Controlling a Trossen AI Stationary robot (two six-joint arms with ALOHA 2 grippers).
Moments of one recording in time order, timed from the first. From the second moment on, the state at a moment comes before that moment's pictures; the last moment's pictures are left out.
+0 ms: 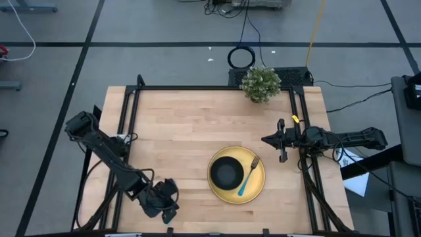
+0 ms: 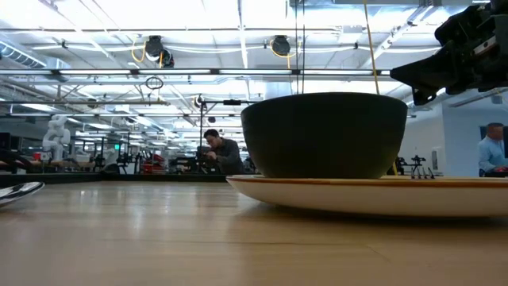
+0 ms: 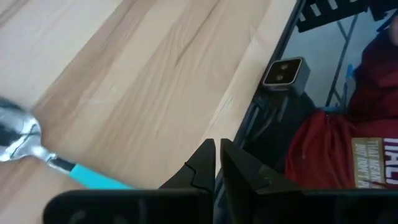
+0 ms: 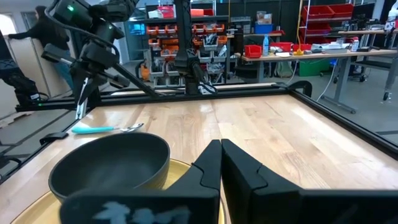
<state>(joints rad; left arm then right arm) -0.79 1.55 0.97 -0.30 -0.20 -1.39 0.05 0.16 0.01 0.13 0.10 0.06</state>
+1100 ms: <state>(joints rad) -0.69 1.71 0.97 -0.40 0.17 -1.75 0.05 0.16 0.01 0.11 0.10 0.03</state>
